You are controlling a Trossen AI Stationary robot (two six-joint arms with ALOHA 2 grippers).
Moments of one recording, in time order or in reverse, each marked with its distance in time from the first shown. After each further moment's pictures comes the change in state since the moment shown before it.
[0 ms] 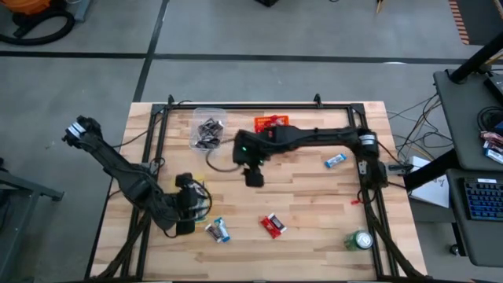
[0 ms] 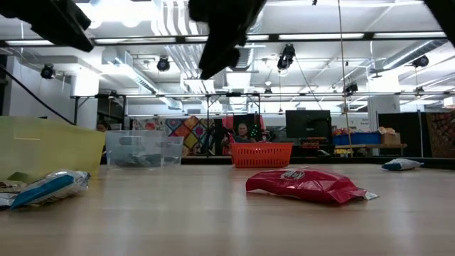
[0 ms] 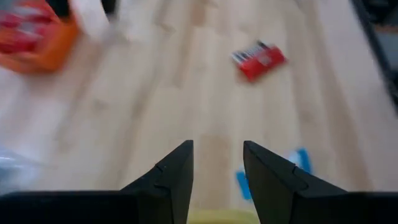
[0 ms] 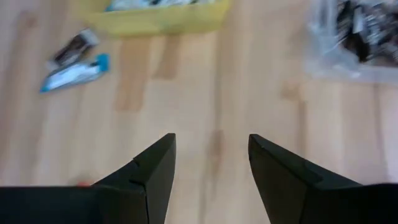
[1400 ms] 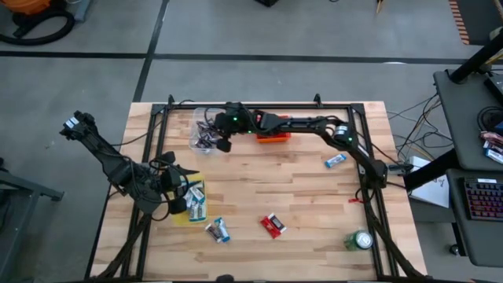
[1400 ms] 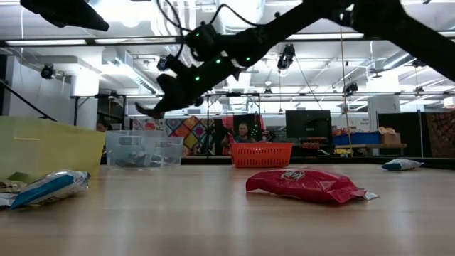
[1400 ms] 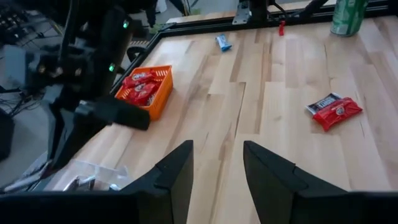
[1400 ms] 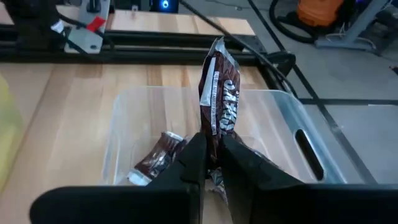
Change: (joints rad) left arm 0.001 -0.261 -0.041 -0.107 -0.300 0.138; right arm -0.243 0.282 0.003 0.828 0.080 -0.109
